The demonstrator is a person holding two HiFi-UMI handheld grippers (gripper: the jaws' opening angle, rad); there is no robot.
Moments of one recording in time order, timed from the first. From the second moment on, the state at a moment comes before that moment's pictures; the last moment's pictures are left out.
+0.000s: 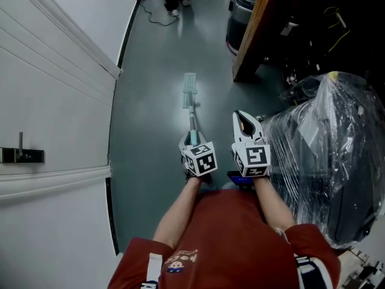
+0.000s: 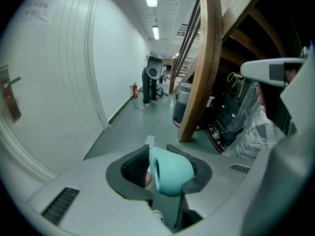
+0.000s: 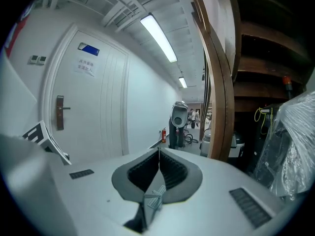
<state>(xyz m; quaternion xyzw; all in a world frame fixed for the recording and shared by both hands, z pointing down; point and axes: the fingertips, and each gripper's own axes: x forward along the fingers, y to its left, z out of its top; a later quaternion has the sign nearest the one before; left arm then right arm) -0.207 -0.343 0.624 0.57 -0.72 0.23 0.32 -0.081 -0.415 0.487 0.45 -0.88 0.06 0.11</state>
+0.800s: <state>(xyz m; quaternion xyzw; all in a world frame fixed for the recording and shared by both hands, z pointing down) -0.251 -0.465 0.626 0.57 -0.72 0.23 0.33 -0.130 -0.541 0.490 0.44 -0.89 0.07 0.11</state>
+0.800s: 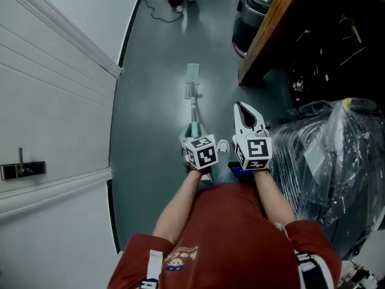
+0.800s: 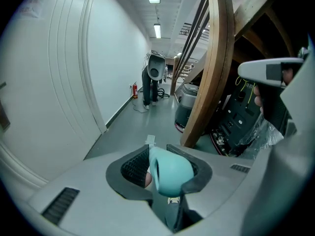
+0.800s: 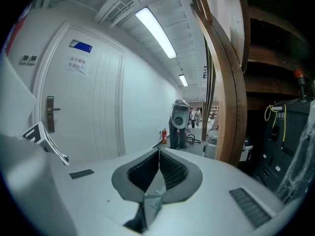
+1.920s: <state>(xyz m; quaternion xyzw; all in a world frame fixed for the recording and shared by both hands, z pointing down) -0.246 -0.686 0.629 0.54 -0.75 0.23 0.33 -0.101 -0.767 0.496 0.42 -0.90 0.07 0.11</state>
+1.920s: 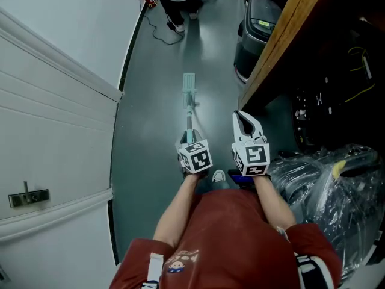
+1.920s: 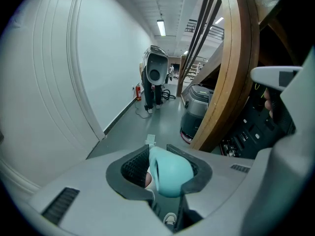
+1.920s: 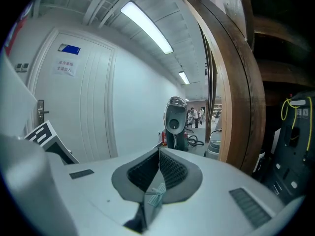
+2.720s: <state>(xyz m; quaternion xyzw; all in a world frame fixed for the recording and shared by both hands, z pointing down) -0.321 -0.783 0.630 0.56 -0.73 0.24 0.32 -0.183 -0.854 0.486 0.44 -0.89 0.07 0.11</state>
